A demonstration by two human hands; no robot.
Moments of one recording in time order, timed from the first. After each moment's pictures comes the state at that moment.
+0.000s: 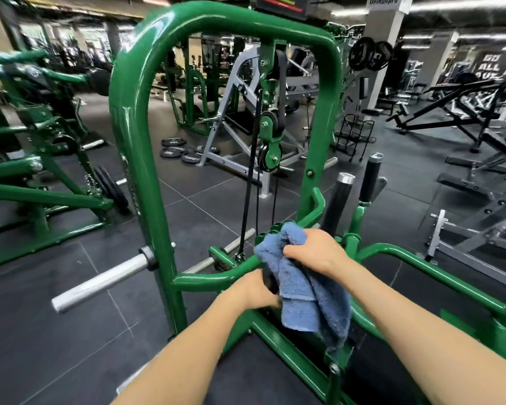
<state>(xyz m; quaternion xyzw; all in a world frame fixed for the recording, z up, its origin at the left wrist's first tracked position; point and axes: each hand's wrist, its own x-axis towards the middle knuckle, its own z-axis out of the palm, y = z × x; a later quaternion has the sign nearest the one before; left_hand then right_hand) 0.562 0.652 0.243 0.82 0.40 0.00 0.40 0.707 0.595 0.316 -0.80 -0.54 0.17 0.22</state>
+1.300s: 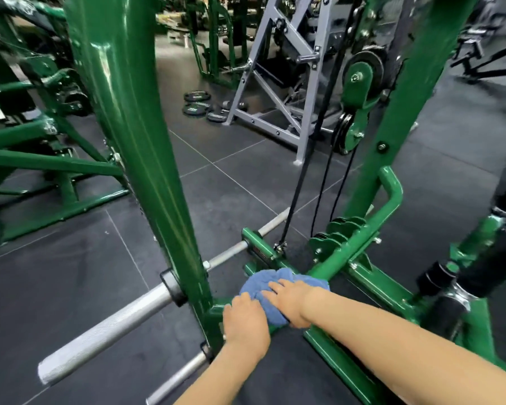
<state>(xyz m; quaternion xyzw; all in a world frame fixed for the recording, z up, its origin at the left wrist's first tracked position) 0.516 0.814 0.118 0.83 0.53 -0.15 0.09 0.647 0.828 0.131 -0.54 -0.76 0.14 -0.33</state>
